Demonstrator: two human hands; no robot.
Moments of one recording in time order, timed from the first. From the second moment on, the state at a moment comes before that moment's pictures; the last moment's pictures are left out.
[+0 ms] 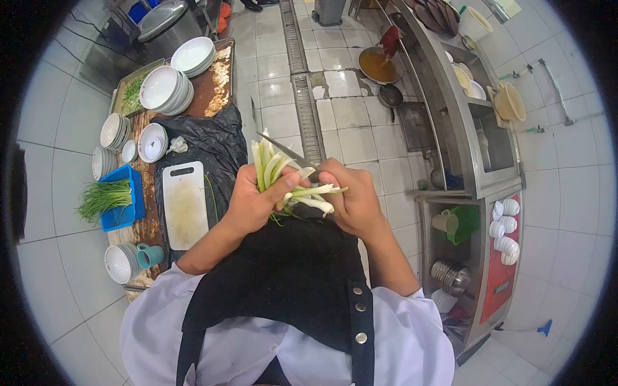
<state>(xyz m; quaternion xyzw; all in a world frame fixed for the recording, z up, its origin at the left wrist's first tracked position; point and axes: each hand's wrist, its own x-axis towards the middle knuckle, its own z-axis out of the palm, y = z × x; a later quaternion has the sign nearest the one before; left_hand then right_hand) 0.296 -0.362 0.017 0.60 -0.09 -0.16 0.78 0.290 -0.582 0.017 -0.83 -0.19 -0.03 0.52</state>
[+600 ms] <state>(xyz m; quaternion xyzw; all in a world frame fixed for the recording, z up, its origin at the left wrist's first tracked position) 0.297 -0.355 0.002 0.48 -0.08 -0.23 0.84 0.301 -0.593 0.015 -0.68 -0.07 -0.03 0.73</state>
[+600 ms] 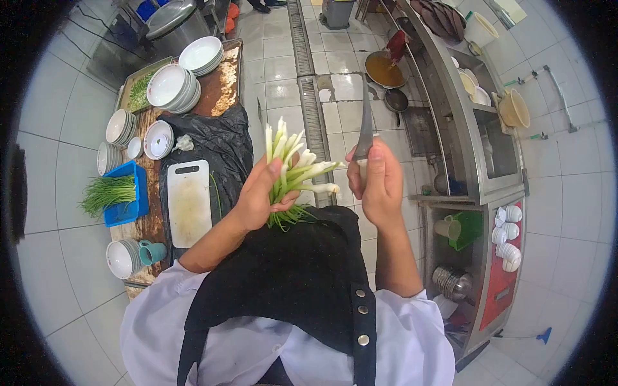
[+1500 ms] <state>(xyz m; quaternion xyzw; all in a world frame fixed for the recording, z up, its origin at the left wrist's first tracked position) 0.300 -0.367 0.000 0.65 -0.16 -0.20 0.72 0.338 -0.595 0.037 -0.67 -0.08 0.21 0.71</state>
